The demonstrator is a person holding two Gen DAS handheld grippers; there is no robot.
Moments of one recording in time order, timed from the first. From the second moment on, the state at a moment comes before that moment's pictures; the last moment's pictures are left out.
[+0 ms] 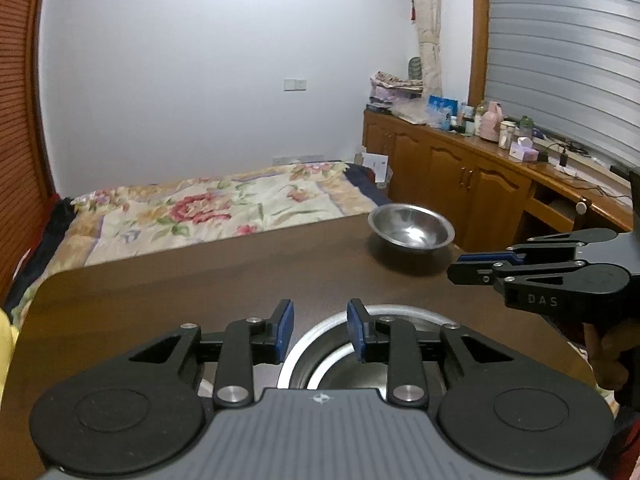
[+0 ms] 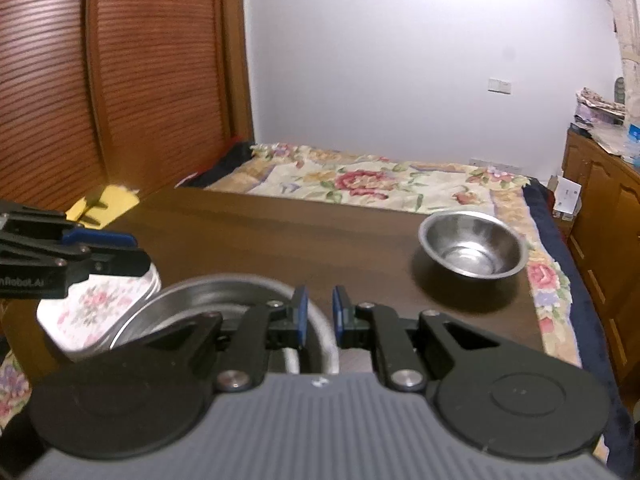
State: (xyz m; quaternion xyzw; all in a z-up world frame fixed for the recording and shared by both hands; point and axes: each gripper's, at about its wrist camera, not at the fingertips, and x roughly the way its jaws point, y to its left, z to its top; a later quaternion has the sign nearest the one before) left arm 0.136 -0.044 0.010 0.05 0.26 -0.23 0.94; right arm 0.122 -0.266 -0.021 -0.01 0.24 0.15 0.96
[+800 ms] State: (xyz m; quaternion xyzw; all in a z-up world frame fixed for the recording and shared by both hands) left arm 0.242 -0.121 0.013 0.09 0.27 -0.28 0.92; right arm 0.197 -0.342 -0.029 0.02 0.23 0.05 0.97
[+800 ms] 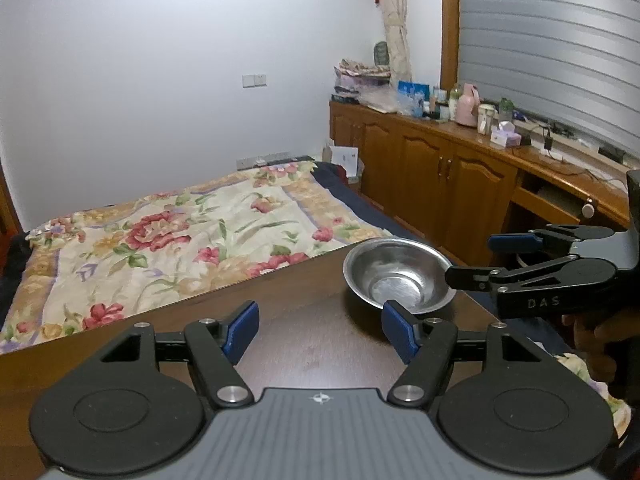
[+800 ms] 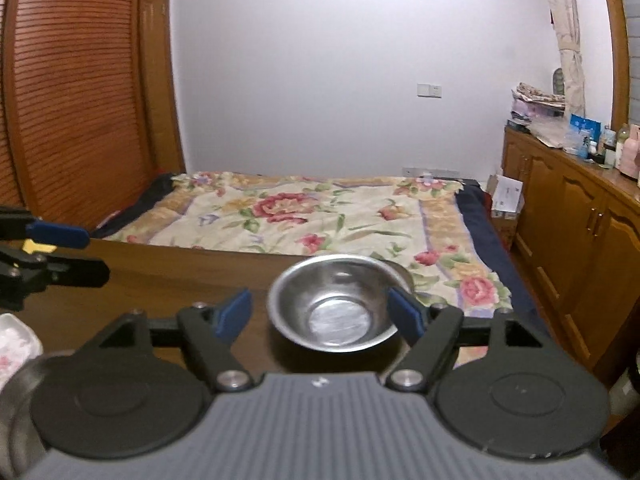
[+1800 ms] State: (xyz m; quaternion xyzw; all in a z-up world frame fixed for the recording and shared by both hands) left arm 0.344 -0.204 -0.035 0.11 0.38 -0.34 0.85; right arm 0.244 -0.380 -0.076 0.14 0.29 0.00 0.95
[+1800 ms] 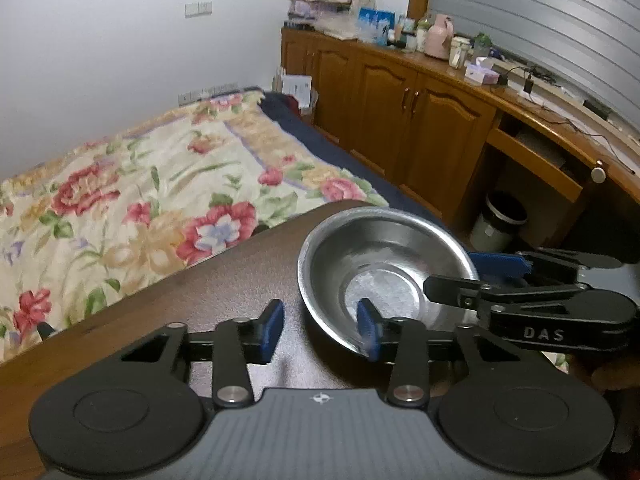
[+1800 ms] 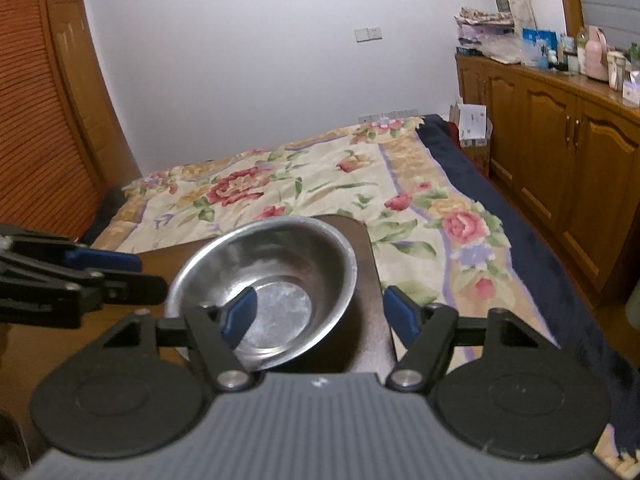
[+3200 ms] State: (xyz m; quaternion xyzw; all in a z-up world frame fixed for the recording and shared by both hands) left arm 0.237 -0.122 0.043 0.08 0.33 -0.33 0.88; right arm 0.166 -0.337 -0.017 0.17 0.25 0.07 0.95
